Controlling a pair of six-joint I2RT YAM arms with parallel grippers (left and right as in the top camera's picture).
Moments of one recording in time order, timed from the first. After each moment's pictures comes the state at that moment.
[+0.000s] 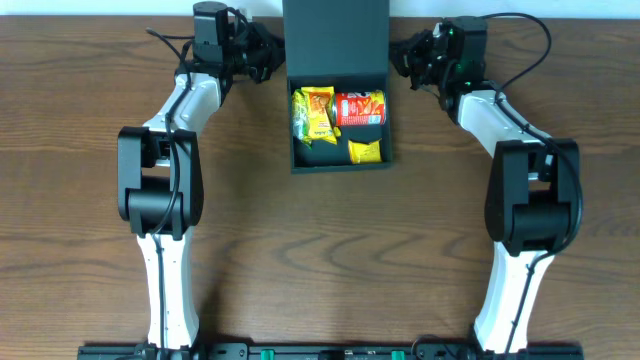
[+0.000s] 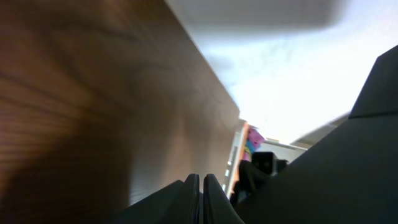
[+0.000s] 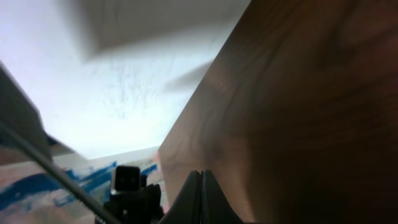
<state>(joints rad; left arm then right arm) -0.10 2.36 1.80 0.05 0.86 -1.19 0.07 2.23 1.57 0.20 -0.64 1.27</state>
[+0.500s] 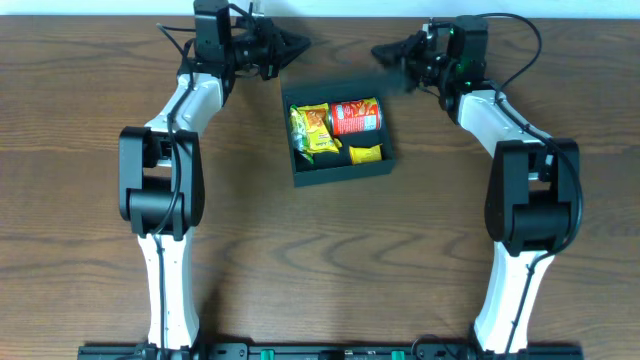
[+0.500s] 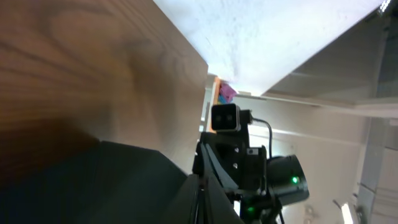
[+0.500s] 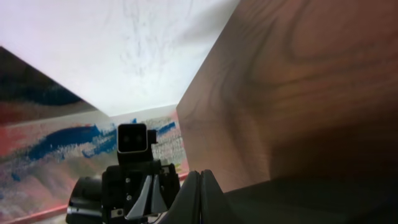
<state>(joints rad) -0.10 2.36 1.80 0.15 1.08 -1.25 0.07 2.23 1.57 0.21 -0.84 1.30</state>
